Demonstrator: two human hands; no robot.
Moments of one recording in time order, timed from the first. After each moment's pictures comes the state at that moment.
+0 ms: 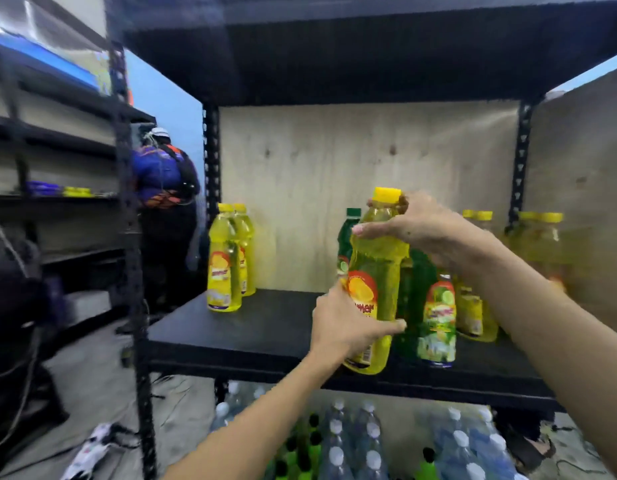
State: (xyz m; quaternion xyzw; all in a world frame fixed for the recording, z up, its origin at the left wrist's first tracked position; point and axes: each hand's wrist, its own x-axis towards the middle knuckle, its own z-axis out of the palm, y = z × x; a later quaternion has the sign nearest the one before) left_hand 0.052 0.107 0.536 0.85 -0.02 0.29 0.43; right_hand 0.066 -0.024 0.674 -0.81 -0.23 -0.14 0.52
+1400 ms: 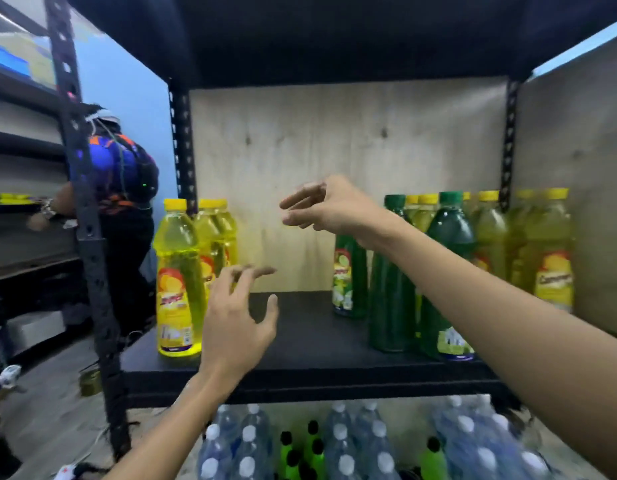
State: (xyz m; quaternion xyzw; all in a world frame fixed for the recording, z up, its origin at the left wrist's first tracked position) left_hand 0.064 0.278 0.514 0.80 -0.10 0.54 0.26; right_hand 0.089 0.101 0.675 -0.82 -0.32 -0.12 0.46
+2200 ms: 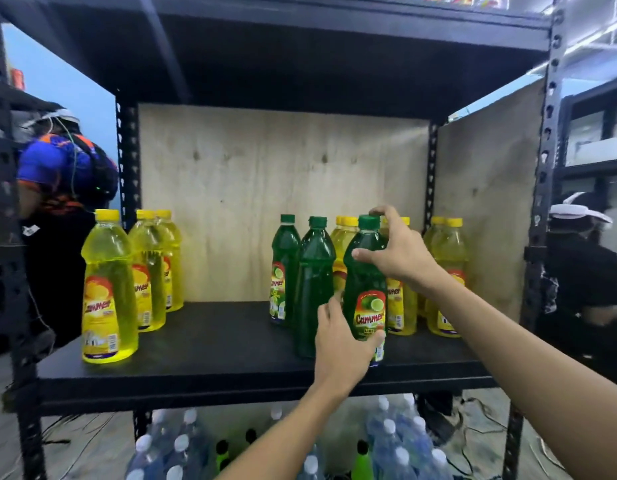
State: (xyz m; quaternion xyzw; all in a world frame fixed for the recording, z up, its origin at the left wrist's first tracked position) left_hand 0.078 0.020 0.498 0.82 -0.11 0.27 0.49; right_hand 0.069 -0.089 0.641 -0.87 -0.10 -0.31 0.37
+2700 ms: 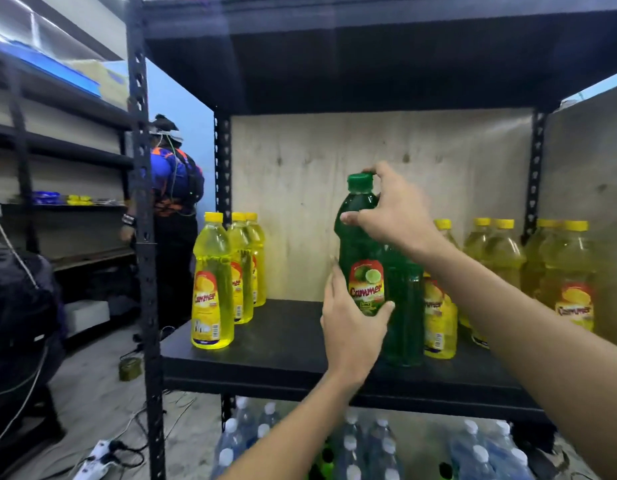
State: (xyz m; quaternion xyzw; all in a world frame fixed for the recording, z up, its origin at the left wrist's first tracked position) left_hand 0.065 0.127 0.530 0.77 -0.03 0.43 0.47; right_hand 0.059 0.056 0.690 -0.83 -0.21 -0.35 0.39
